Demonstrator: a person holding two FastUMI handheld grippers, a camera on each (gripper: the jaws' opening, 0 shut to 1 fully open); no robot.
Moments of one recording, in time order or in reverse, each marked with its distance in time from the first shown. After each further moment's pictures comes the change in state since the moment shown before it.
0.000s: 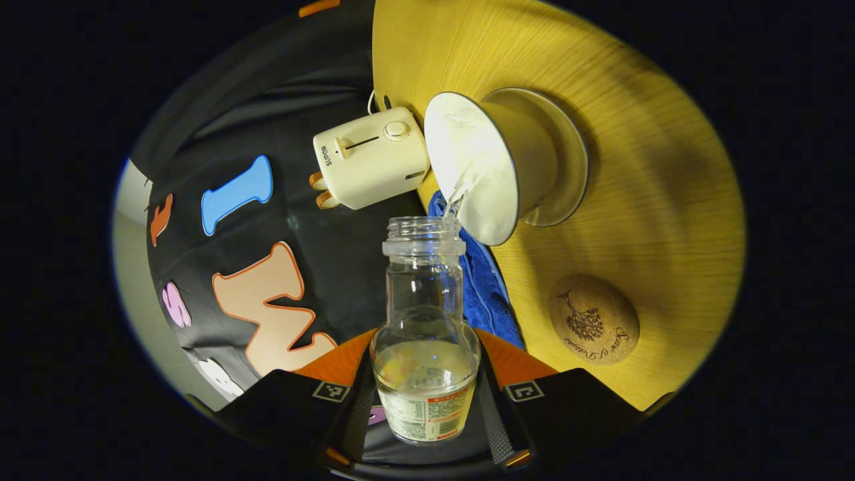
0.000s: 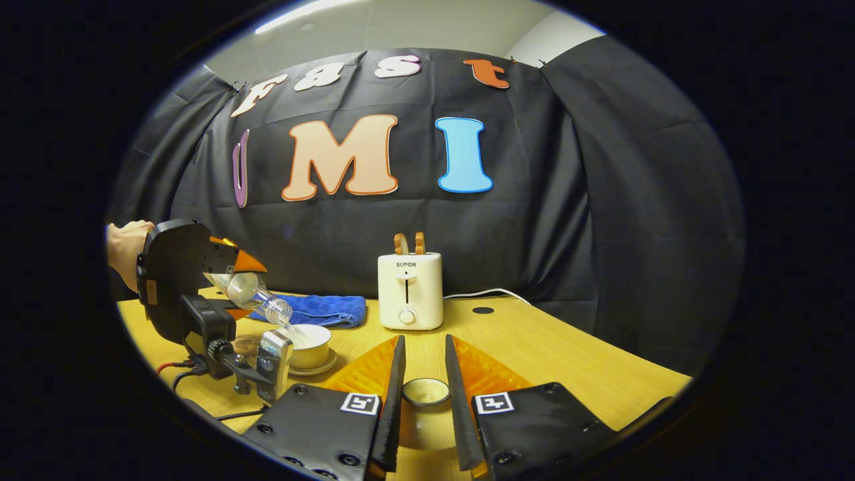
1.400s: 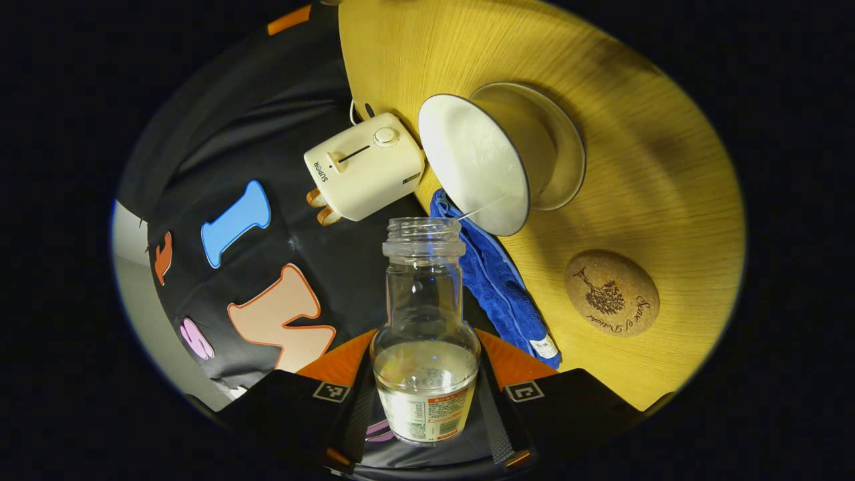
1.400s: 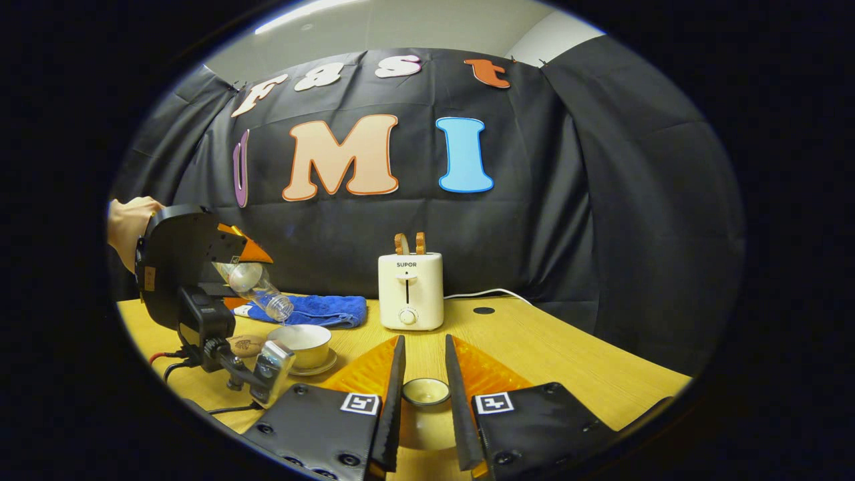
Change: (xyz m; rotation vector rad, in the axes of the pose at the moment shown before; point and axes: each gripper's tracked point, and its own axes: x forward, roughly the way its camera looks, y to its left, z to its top) left arm -0.005 0.016 0.001 0.141 0.004 0.011; right arm 0.002 0.000 0.000 0.001 0.001 0.004
